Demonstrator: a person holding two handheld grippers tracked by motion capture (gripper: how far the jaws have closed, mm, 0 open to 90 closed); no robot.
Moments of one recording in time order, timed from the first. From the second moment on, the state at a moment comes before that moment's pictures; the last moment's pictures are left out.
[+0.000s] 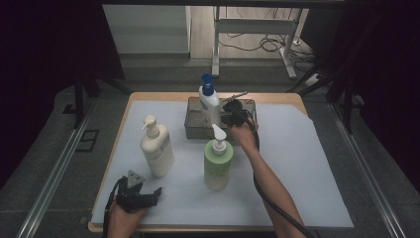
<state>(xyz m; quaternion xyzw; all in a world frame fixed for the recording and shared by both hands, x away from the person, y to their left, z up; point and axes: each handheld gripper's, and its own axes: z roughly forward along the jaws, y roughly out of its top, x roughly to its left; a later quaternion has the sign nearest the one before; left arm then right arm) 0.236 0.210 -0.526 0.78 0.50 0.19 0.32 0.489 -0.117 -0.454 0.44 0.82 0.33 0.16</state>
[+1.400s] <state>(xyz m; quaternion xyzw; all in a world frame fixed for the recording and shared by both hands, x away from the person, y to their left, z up) 0.236 0.210 -0.526 0.78 0.50 0.19 0.32 0.493 -0.101 -0.459 0.44 0.82 0.34 0.12</state>
